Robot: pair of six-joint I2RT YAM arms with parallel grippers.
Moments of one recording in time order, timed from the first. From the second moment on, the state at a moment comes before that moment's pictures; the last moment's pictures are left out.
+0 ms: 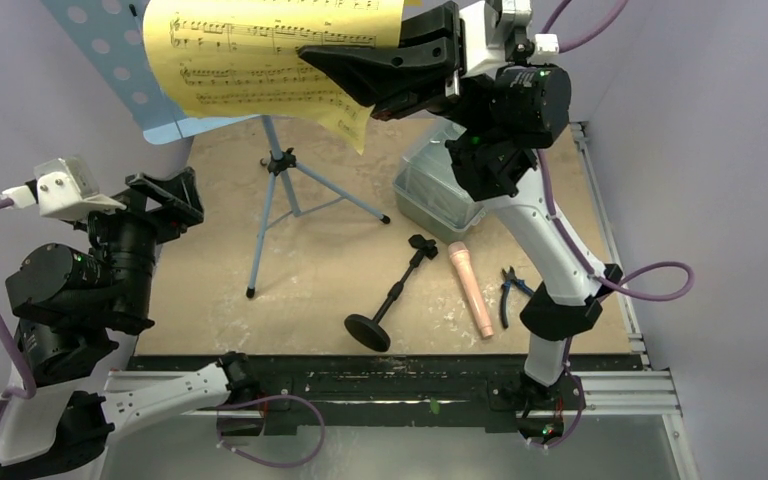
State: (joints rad) left arm -0.99 0.69 1.51 -0.60 -1.10 -0.16; right arm 0.89 1.85 2.52 0.41 -0.69 0.38
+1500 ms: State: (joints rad) left arm -0.77 1.20 1.69 -0.63 -0.35 -0.10; right arm 0.70 1.80 2.08 0.17 -0.44 0.16
